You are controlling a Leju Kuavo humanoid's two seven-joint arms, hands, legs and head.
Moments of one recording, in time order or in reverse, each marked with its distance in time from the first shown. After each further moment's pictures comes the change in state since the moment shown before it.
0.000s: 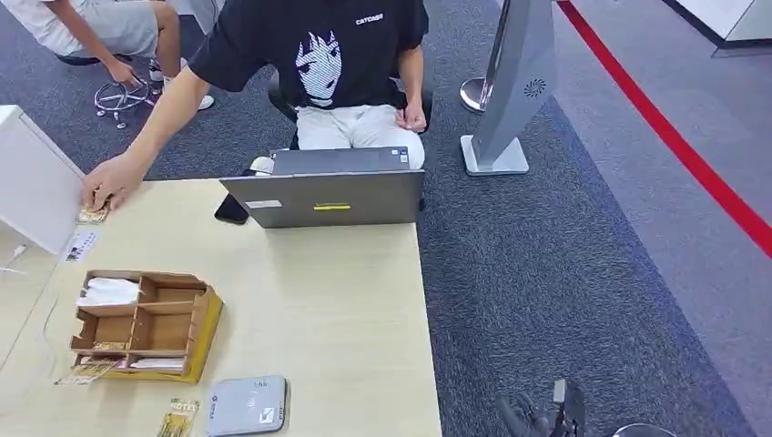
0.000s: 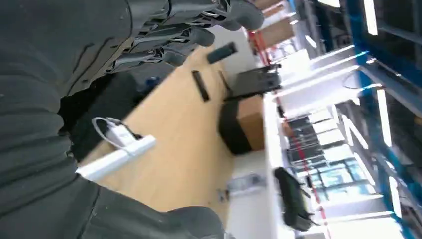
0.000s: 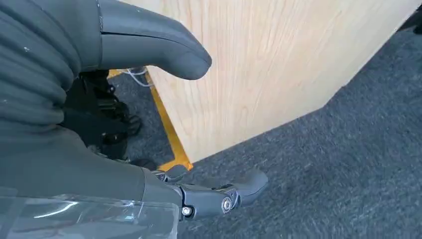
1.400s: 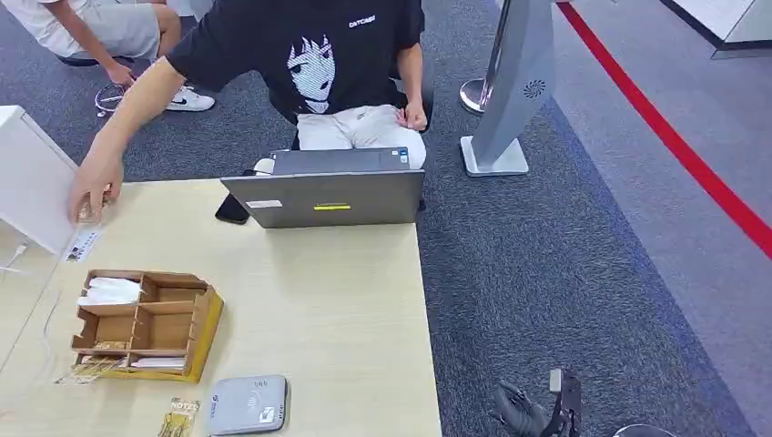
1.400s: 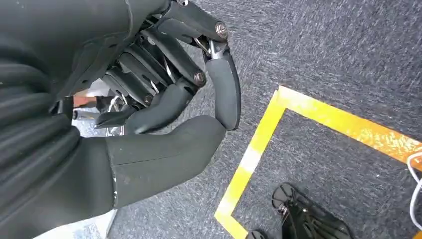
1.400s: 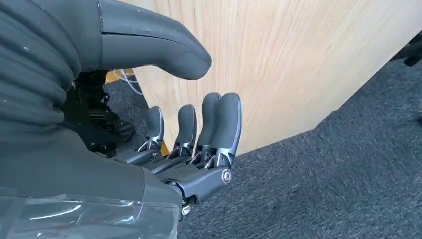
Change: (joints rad) left arm 0.126 -0.125 -0.053 0.799 -0.250 -0.287 0.851; right arm -0.016 -0.019 0.038 -0.024 -0.010 0.038 0.007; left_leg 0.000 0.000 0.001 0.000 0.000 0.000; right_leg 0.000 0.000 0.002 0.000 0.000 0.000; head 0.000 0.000
